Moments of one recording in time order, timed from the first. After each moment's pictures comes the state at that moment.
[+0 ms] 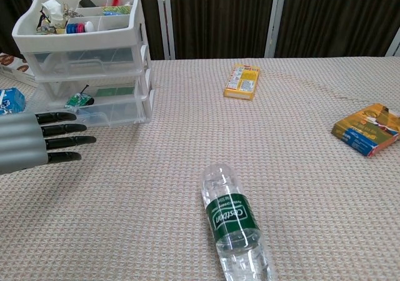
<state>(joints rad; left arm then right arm) -0.62 -1.30 0.16 -1.35 1.77 0.99 0.79 0.07 -1.17 0.07 -1.64 -1.49 1.50 -0.17</state>
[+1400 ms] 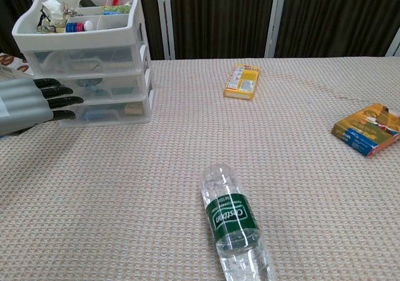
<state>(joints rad) -0.64 -1.38 0.01 -1.23 1.52 0.90 0.83 0.07 -1.16 0.07 -1.64 -1.49 1.50 -0.17</state>
